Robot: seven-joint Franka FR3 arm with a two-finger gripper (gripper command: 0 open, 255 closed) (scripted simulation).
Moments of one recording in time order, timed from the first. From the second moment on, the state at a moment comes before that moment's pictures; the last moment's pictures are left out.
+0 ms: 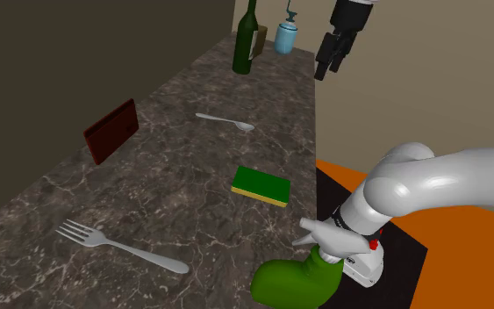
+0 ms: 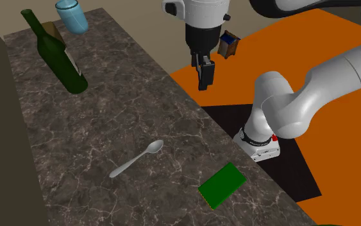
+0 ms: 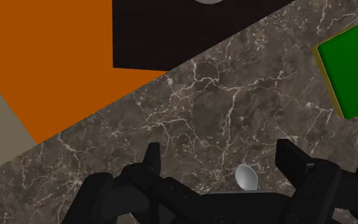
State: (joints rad) arm -0.01 -0.82 -0.01 -2.31 -0.03 1.46 -0.11
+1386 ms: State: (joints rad) arm 0.14 -0.40 0.01 -2.44 0.16 2.19 -0.23
